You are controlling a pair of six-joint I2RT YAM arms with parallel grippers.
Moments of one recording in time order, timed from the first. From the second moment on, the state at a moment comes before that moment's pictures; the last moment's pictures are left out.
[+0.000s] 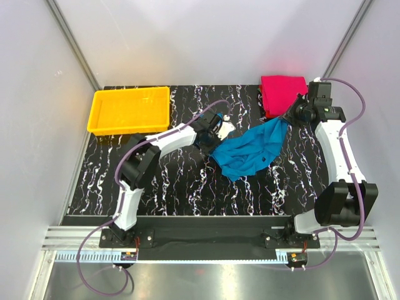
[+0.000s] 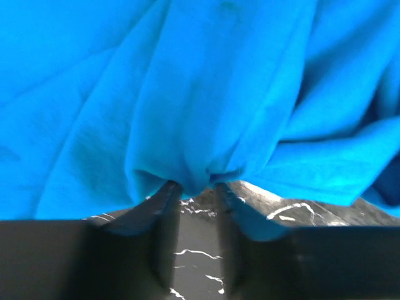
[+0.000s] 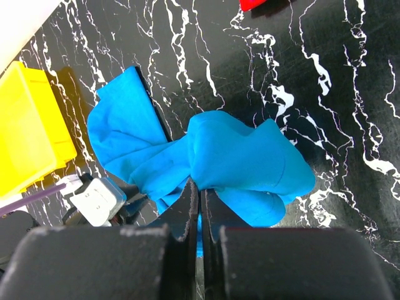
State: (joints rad) left arm -0.70 2.09 1.59 -0.56 0.13 0.28; right arm -0.05 1.46 1.41 -0.71 -0.18 0.57
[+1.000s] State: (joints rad) left arm -0.33 1.65 2.13 -0.65 -0.04 0.49; right arm -0.07 1.96 2.65 -0.71 -0.33 0.58
